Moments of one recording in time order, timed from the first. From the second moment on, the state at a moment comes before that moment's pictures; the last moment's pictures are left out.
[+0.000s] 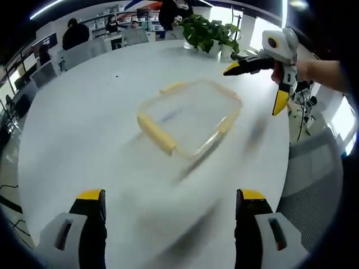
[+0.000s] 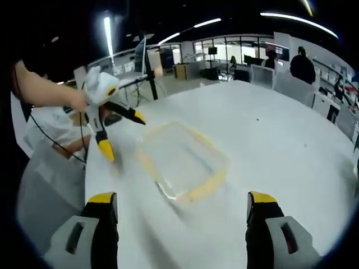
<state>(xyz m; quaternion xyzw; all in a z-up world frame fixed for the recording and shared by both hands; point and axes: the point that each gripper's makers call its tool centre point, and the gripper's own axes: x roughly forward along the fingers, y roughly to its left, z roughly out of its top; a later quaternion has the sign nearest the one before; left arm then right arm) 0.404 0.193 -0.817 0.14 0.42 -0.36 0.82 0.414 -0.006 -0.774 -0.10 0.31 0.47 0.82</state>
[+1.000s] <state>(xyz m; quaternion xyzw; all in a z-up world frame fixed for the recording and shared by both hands) 0.377 0.194 -0.815 0.06 0.39 -0.33 0.86 0.390 -0.009 -0.765 -0.03 0.29 0.44 0.85</state>
